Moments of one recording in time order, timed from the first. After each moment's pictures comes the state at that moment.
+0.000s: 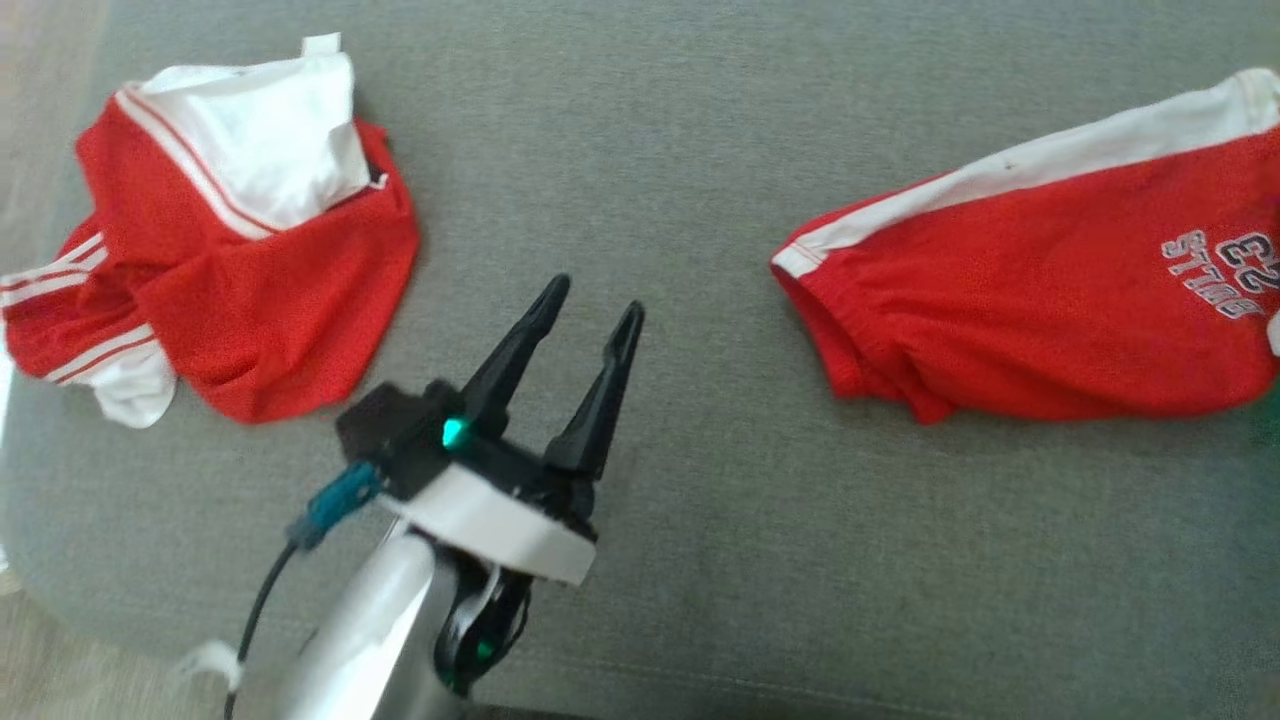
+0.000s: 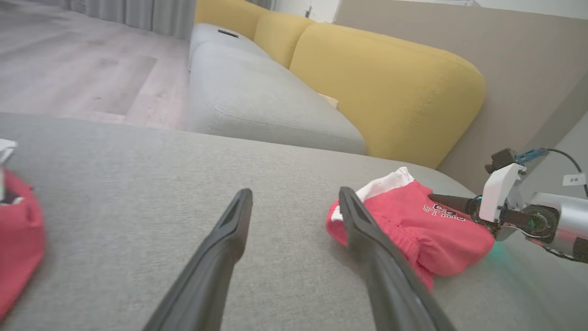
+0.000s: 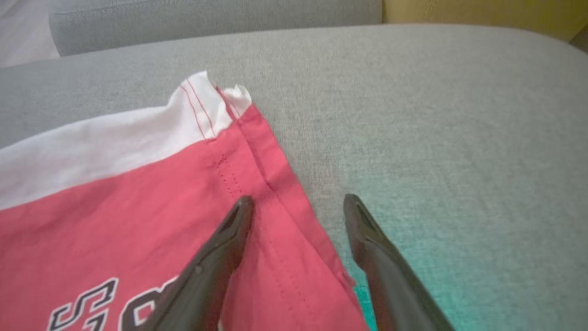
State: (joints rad) left arm -0.29 0.08 -0.51 0.13 -0.43 -0.13 -0.26; right arm -0.71 -0.44 -0.06 0.92 0.29 0.13 0.13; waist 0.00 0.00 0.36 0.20
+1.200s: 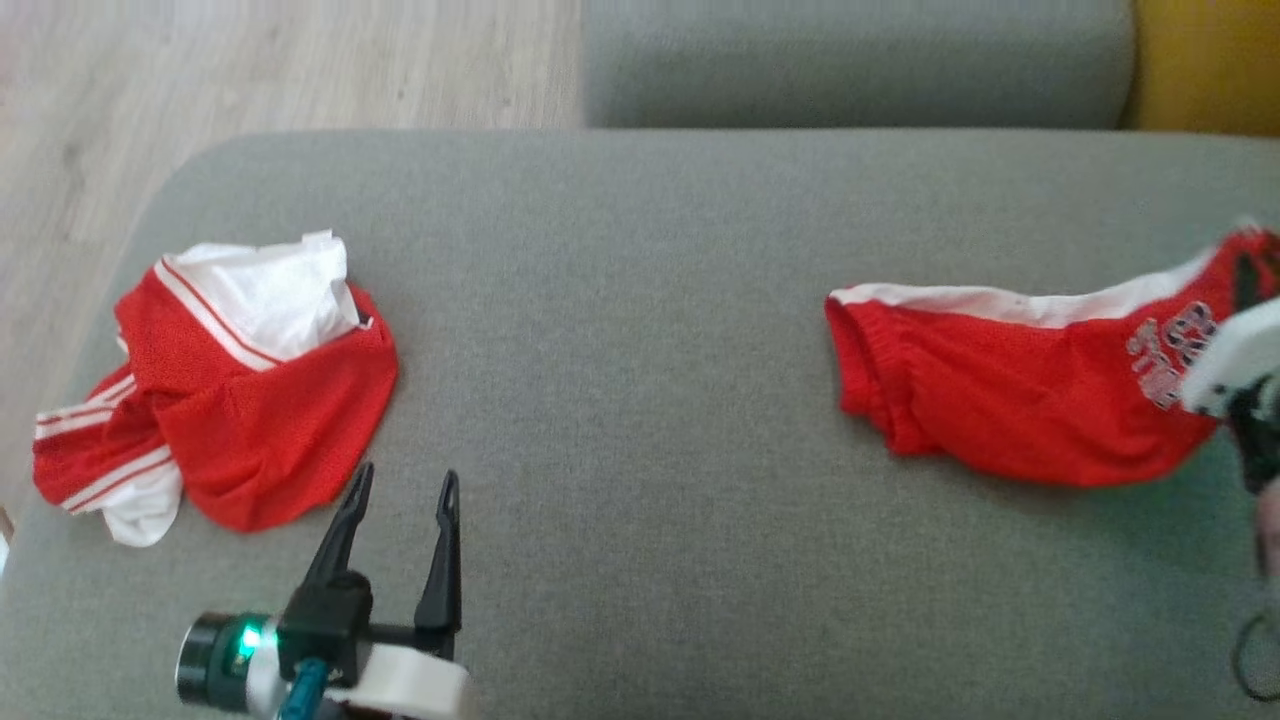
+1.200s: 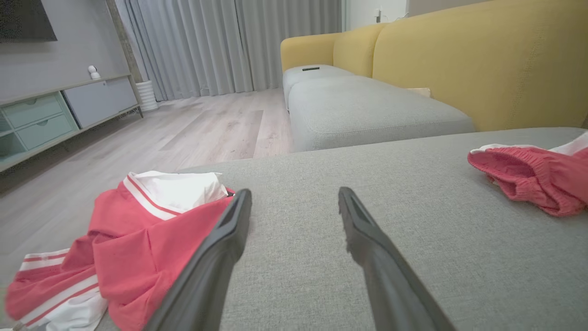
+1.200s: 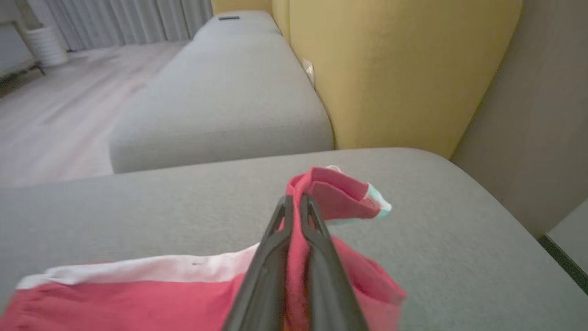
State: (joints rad) left arm 0.11 0.08 -0.24 0.04 0.00 0.11 -0.26; right arm -0.66 -0.35 -0.14 1.02 0.14 0.13 -0.02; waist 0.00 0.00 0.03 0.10
